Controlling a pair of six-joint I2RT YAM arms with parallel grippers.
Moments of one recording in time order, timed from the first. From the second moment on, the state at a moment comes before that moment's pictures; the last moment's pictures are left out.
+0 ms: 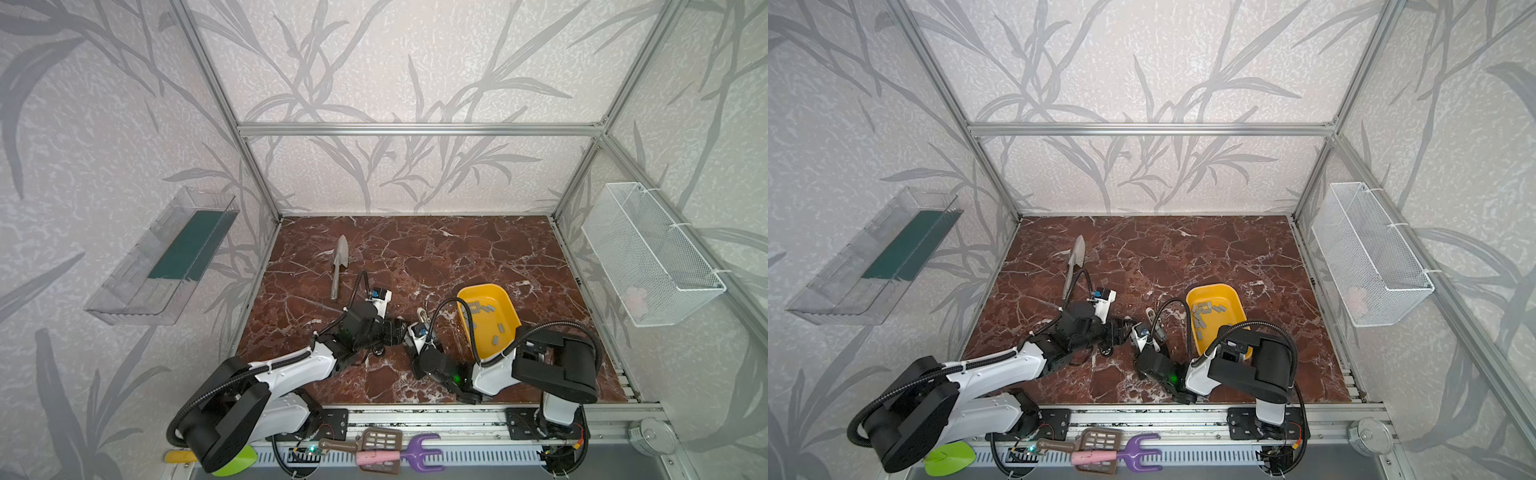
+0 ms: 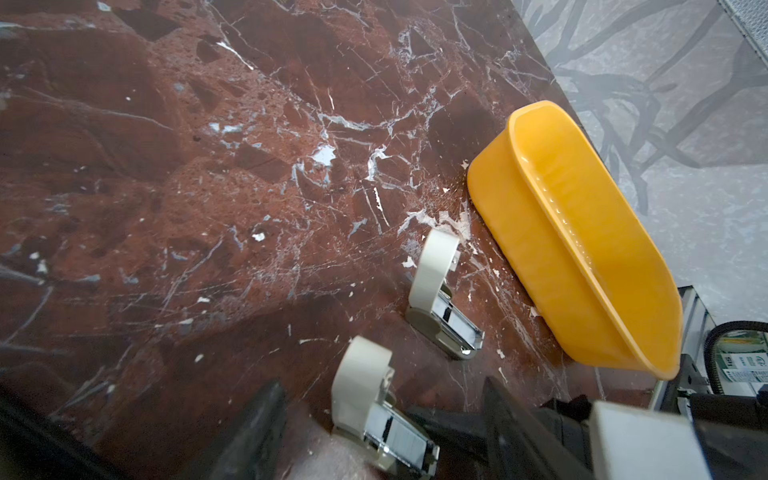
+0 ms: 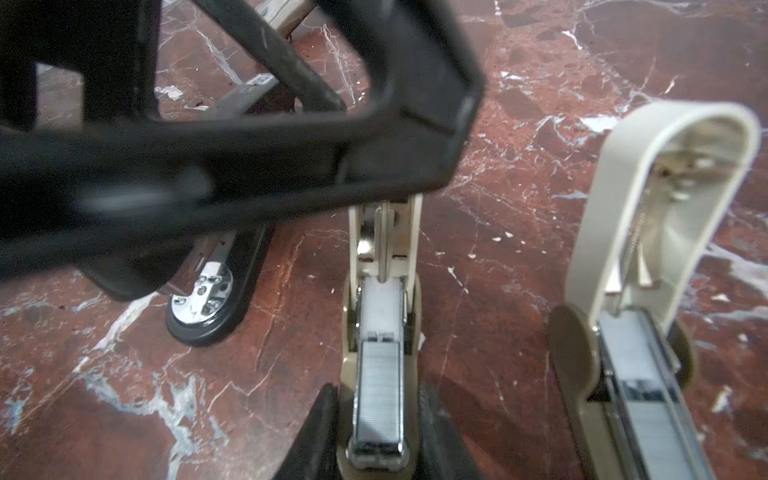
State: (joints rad) left arm -0.67 1.23 0.38 0.27 0.17 -0.51; right arm 1.24 1.82 0.51 0.72 0.44 0.49
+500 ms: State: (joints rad) left arm -0.67 1.33 0.39 0.35 0.26 -0.47; right arm 1.23 1.82 0.50 0.74 0.43 0.49
